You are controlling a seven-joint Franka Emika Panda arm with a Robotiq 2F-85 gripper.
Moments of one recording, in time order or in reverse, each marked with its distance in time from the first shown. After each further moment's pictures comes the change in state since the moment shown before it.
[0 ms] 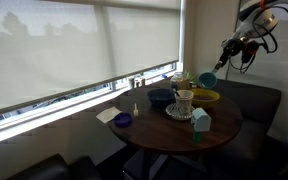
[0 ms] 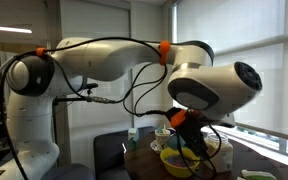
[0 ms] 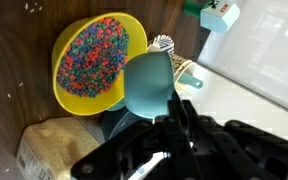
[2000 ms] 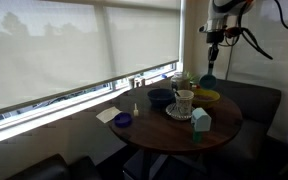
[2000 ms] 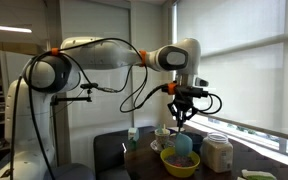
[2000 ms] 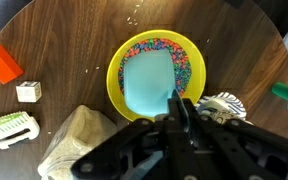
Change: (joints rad) arm 0.214 -0.041 0.180 0.168 -0.728 0.144 0.128
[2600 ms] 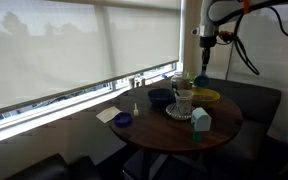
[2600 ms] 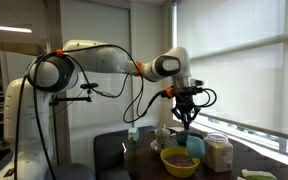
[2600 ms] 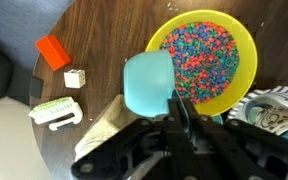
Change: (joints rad) arm 0.063 -0.019 0.045 -0.098 -0.220 0.229 0.179
